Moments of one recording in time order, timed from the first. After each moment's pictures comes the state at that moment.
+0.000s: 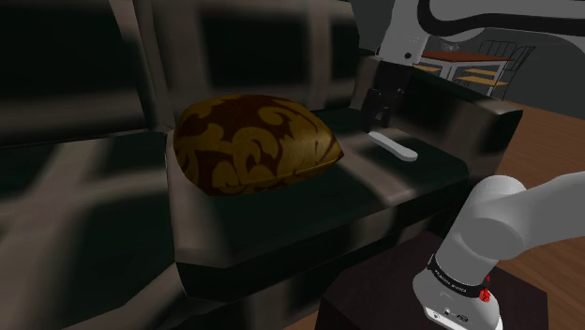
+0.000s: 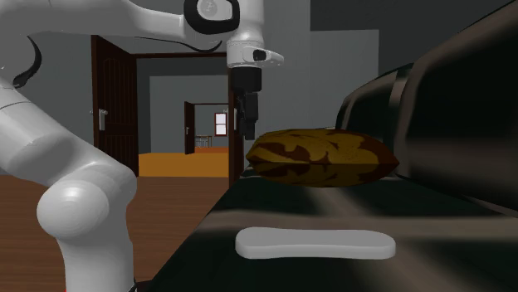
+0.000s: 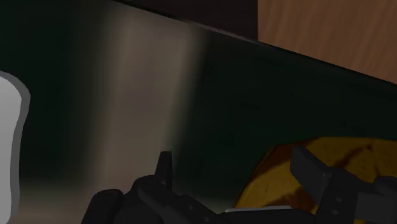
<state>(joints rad) -0.01 -0.82 0.02 -2.36 0.12 1.58 0.09</state>
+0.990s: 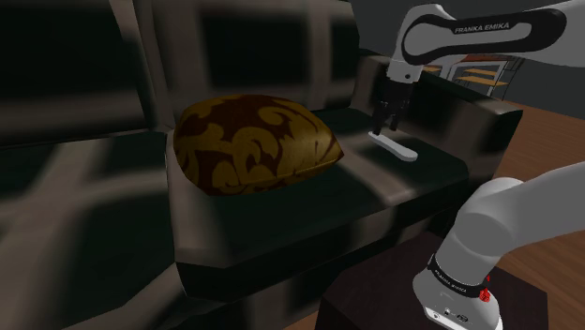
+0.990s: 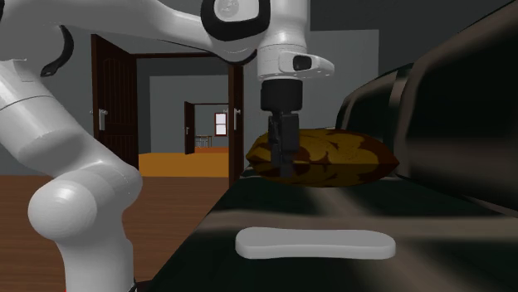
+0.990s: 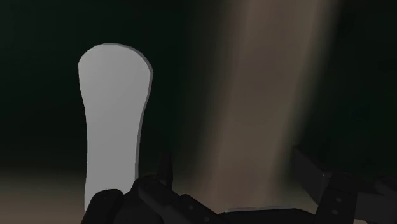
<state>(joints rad) -0.14 -0.67 -0.20 -2.41 -0.07 1.75 -0.09</state>
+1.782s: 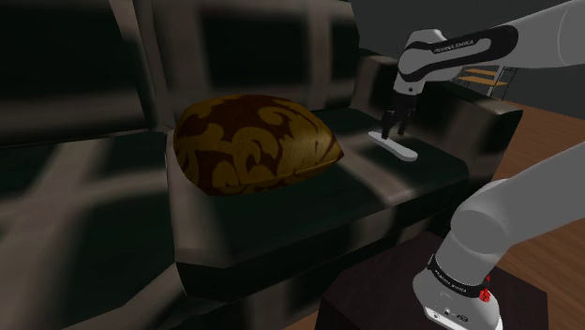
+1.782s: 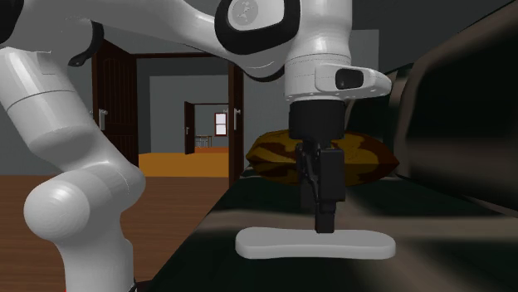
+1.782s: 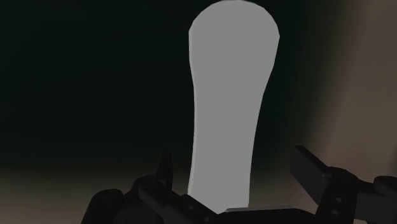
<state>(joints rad) -0.22 -0.49 -0.35 -2.38 -0.15 1.91 -0.20</state>
